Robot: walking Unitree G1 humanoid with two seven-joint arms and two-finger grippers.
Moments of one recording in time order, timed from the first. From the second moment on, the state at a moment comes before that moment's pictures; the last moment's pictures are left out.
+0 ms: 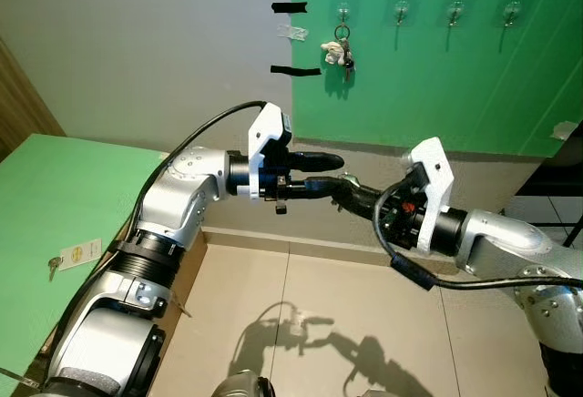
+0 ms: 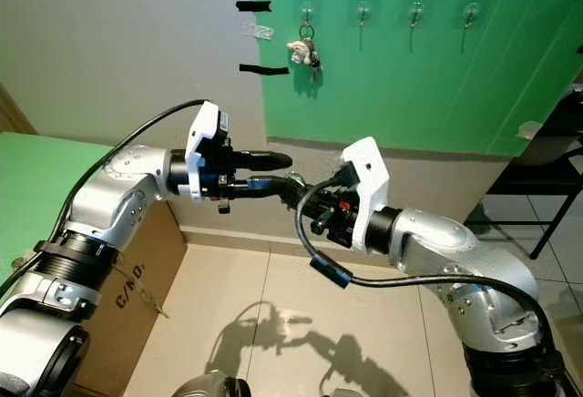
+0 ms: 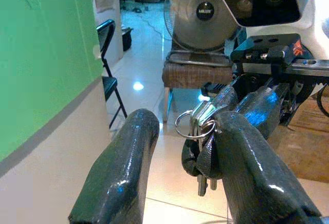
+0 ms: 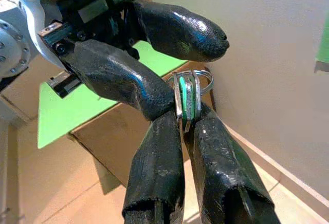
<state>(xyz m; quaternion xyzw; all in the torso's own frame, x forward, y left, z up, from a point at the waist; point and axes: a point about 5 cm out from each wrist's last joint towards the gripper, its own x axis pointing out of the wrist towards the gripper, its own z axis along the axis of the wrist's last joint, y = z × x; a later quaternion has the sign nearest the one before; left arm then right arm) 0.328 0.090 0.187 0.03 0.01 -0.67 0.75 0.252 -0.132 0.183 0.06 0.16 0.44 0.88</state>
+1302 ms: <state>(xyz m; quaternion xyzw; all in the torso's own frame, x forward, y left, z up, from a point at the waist) 0.397 0.122 0.264 0.00 -0.14 -0.35 0.93 0.235 -0.115 0.163 0.03 0.18 0.49 0.85</state>
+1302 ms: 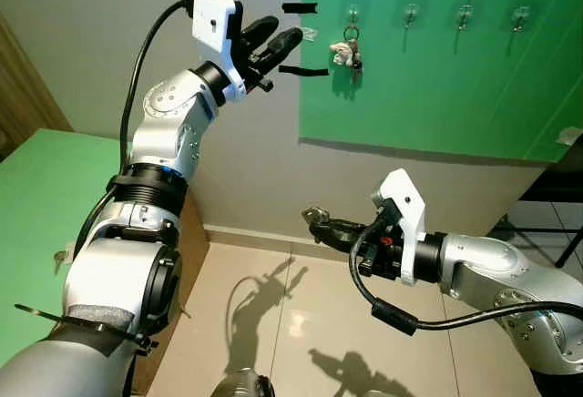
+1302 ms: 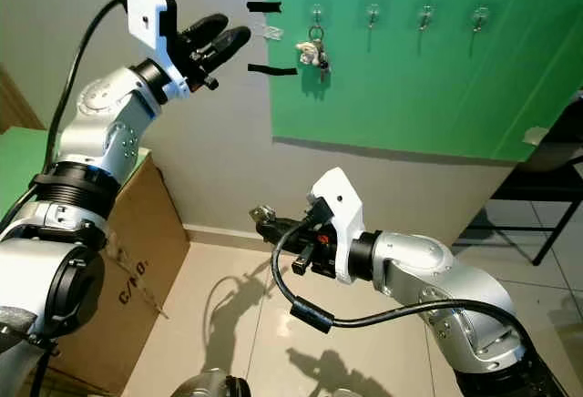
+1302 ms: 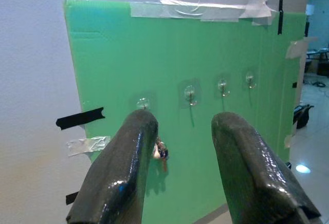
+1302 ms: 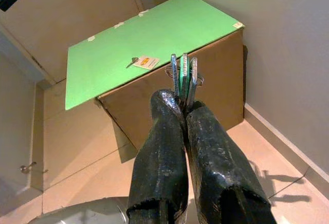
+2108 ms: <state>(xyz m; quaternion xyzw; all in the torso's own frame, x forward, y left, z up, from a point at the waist) 0.367 0.120 0.204 -0.06 -0.01 -0.51 0.86 0.262 -0.131 0.177 0.10 0.13 0.41 0.90</state>
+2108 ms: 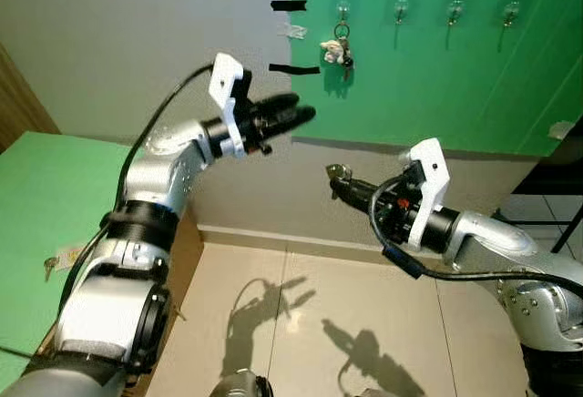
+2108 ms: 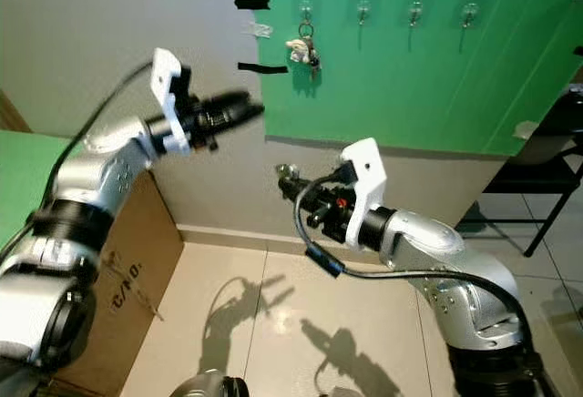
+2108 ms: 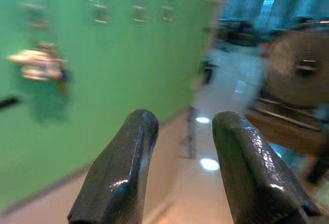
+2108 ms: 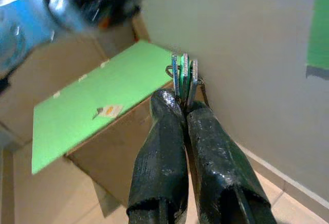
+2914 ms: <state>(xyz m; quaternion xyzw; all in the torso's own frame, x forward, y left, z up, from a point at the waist) 0.334 0.121 0.209 -0.12 0.02 -0.64 0.76 0.261 -0.128 0.185 0.18 0.12 0.42 0.88</state>
